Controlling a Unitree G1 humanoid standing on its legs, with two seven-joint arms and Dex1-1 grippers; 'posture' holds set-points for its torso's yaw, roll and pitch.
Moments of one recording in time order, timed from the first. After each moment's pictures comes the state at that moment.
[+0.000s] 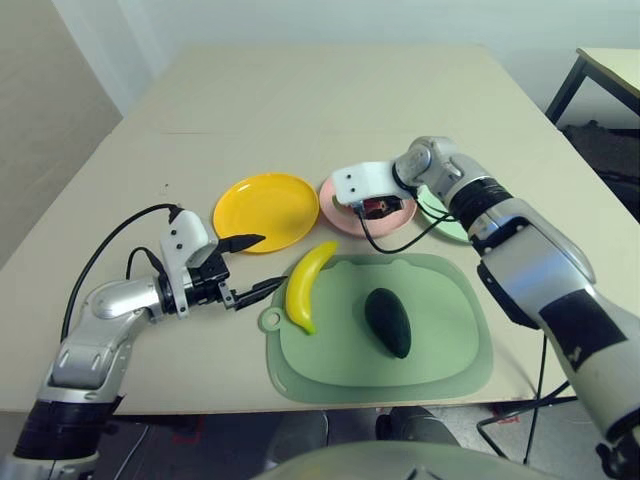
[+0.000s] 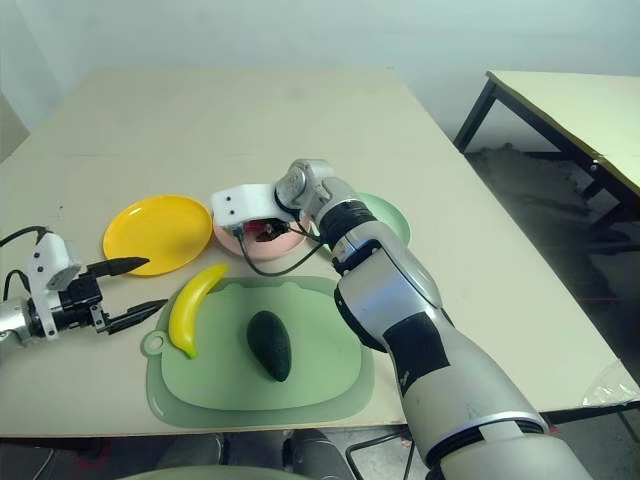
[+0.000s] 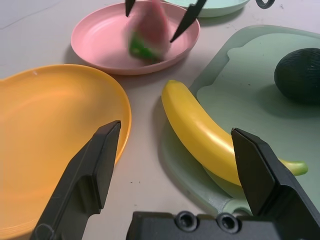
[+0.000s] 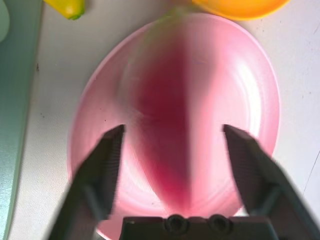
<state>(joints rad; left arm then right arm) 0.03 0.76 0.14 -0.19 -0.41 0.20 -0.97 -1.29 -0.18 0.58 1.22 -0.47 -0.27 1.04</state>
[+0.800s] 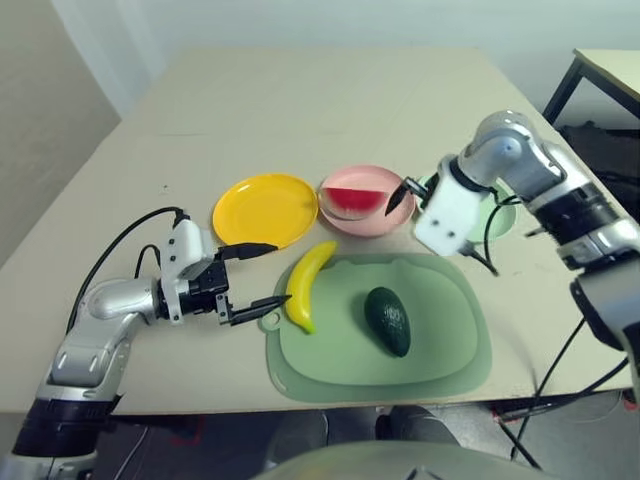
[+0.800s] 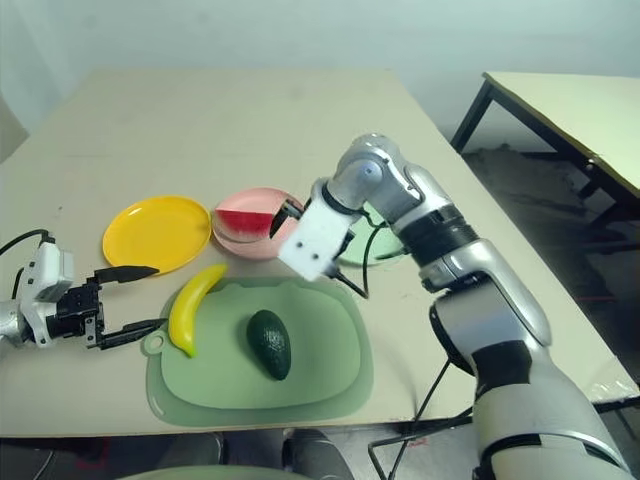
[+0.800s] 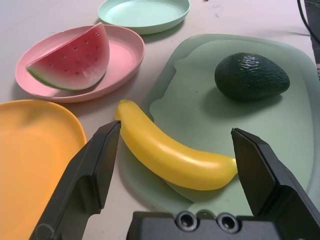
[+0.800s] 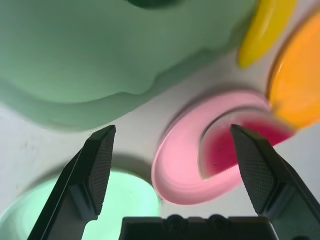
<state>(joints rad) 0.01 0.77 0.14 -0.15 -0.45 0.11 -1.18 -1.07 -0.71 0.63 0.27 -0.16 -0.72 1.60</state>
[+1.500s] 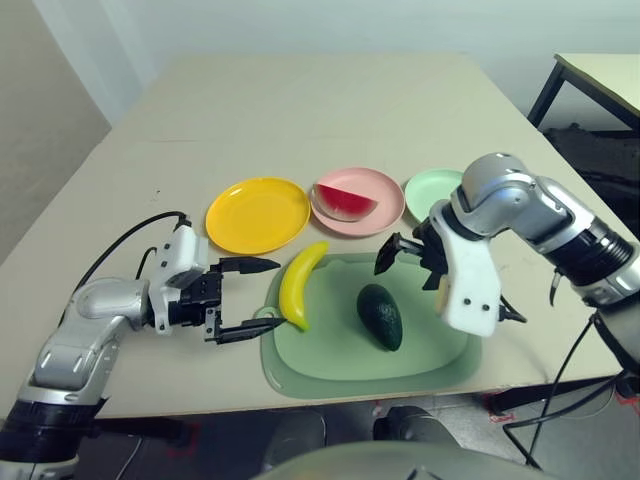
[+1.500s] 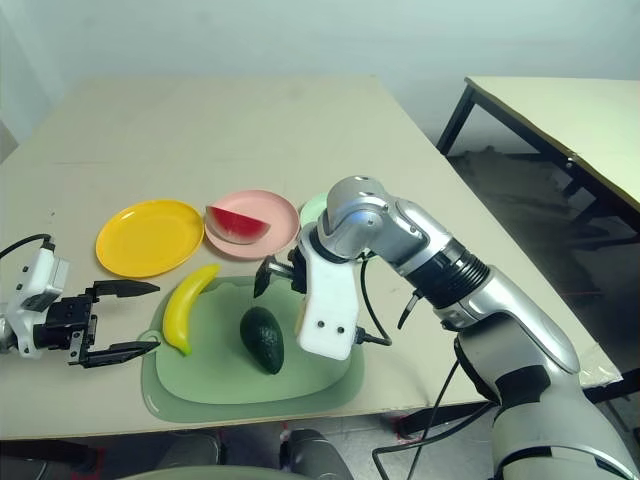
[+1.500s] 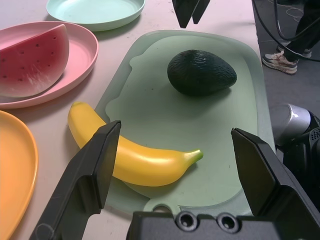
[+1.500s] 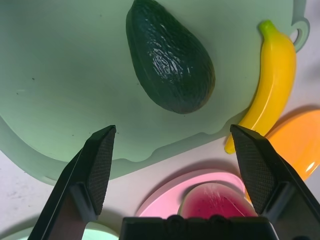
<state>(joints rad) 0.06 0.84 0.14 -0.21 -0.52 0.17 -1.28 -0.96 -0.69 0.70 0.09 -0.11 -0.83 1.60</state>
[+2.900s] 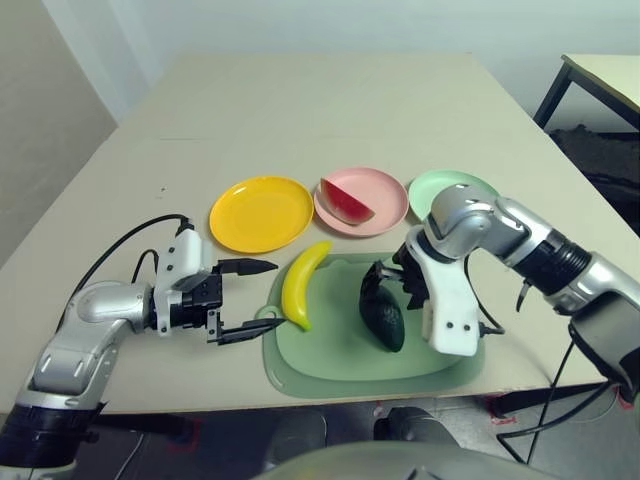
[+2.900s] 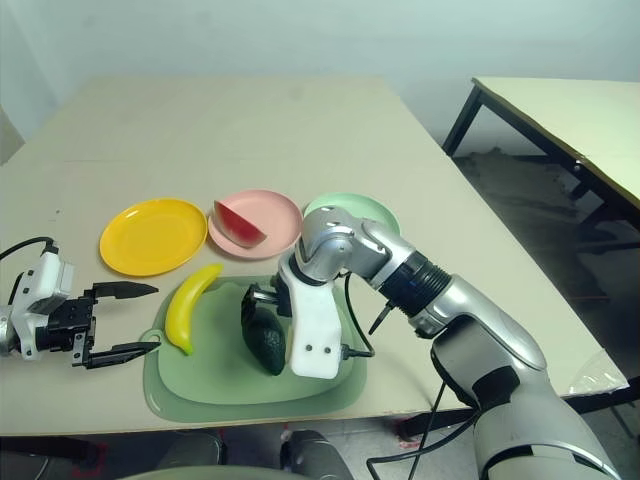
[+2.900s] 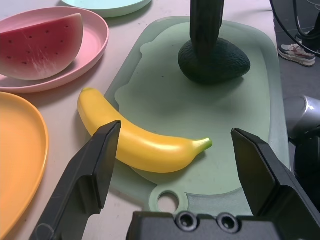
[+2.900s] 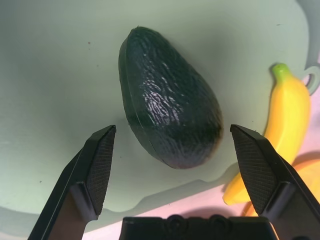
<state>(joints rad) 0.07 0.85 0.14 -0.22 -0.47 0.16 -1.24 -0.93 -0.57 0.81 0.25 -0.22 -0.95 1.48</state>
